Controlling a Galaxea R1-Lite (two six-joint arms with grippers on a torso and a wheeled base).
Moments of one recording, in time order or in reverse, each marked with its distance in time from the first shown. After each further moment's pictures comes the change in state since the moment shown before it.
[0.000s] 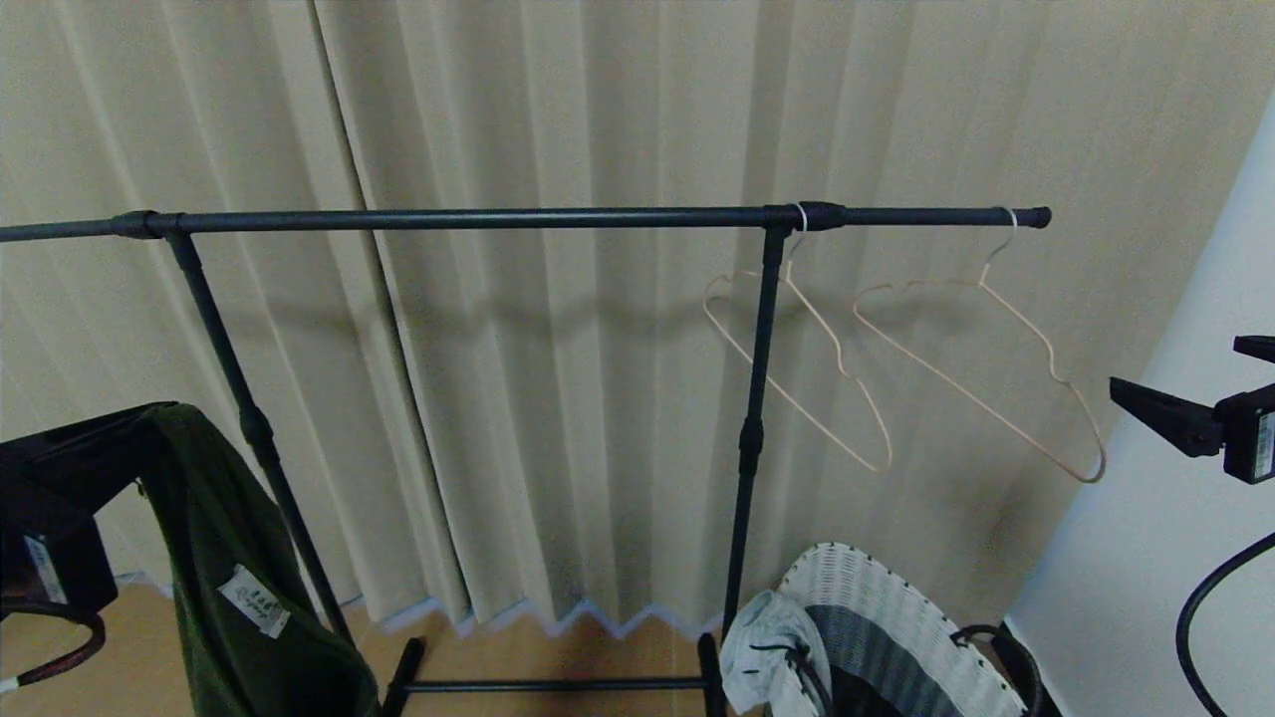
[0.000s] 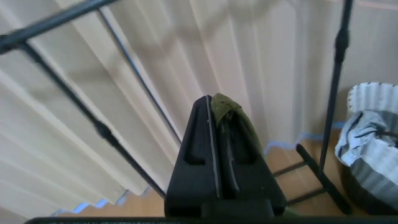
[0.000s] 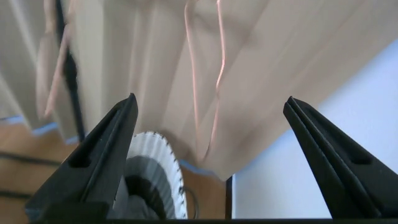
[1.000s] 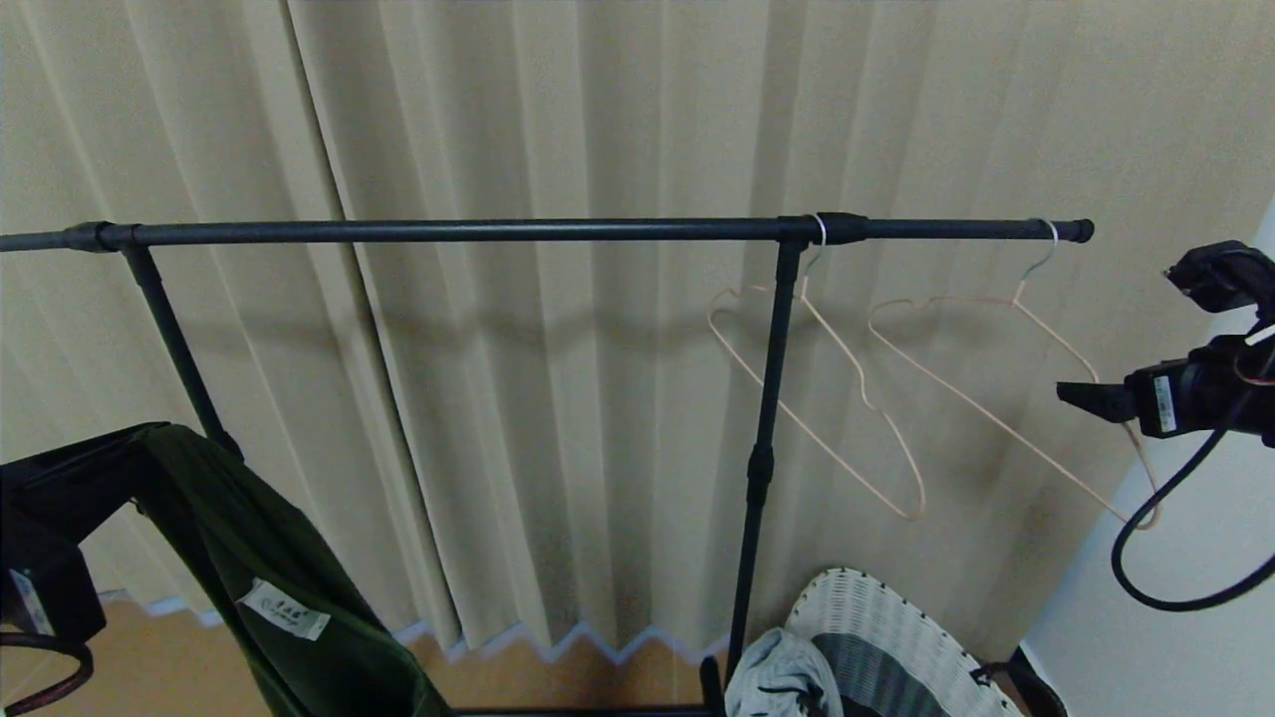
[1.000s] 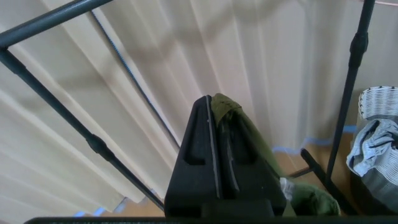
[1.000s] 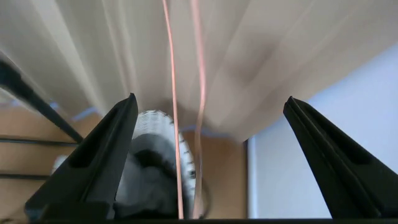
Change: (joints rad) left arm -0.004 -0.028 0.036 -0.002 -0.004 0.002; right arm -0.086 0.355 -0.284 0.191 -0.010 0.069
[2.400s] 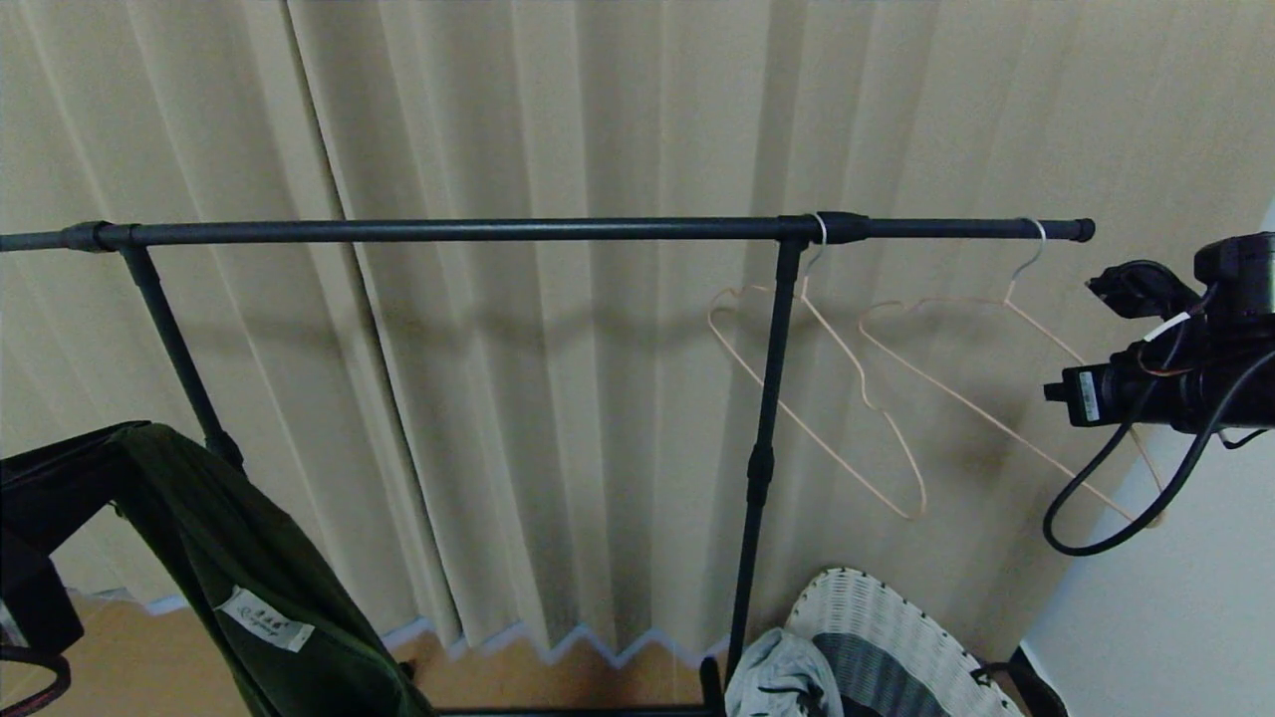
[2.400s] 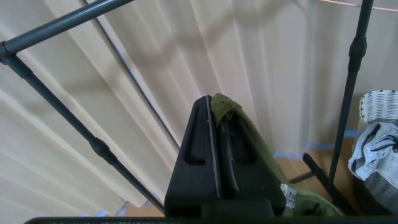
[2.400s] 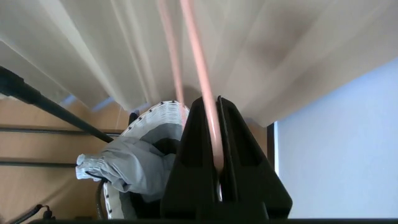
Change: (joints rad) left arm -0.004 -0.030 0.005 0.001 0.000 0.008; right arm 0.027 0.195 -0.158 0.090 0.001 0.100
